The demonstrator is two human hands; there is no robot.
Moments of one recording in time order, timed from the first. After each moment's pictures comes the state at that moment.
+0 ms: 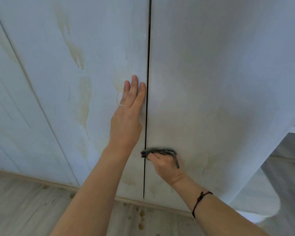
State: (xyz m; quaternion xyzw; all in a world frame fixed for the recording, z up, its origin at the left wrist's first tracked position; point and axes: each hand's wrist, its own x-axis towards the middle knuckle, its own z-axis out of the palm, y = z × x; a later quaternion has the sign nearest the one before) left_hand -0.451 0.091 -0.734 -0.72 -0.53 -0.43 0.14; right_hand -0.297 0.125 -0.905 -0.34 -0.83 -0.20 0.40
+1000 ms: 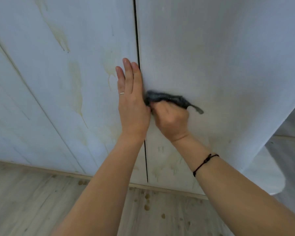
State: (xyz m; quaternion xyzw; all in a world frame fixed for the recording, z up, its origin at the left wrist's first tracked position) left_hand -0.415 0.105 -0.752 -0.63 -0.54 -0.53 0.16; right_hand -0.301 0.134 -0.797 -0.29 -0.69 -0.32 0.58
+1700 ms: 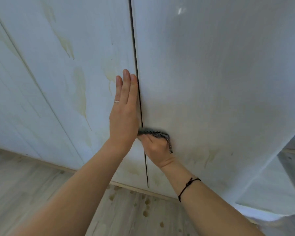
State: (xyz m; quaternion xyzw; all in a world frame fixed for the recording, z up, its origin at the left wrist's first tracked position) left_hand -0.425 0.089 -0.752 -0.66 -0.58 -0.43 0.21; right_hand -0.322 0.125 -0.870 -0.27 -0.77 -0.18 0.56
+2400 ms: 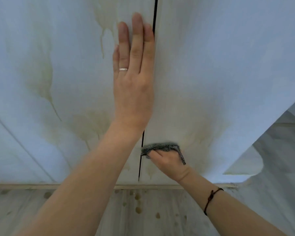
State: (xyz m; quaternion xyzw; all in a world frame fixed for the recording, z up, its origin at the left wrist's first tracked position) left_hand -0.433 0.132 -0.782 -0.63 -0.44 -0.57 0.29; right_hand -0.291 0.111 -0.993 -0.38 -0.83 -0.25 0.33
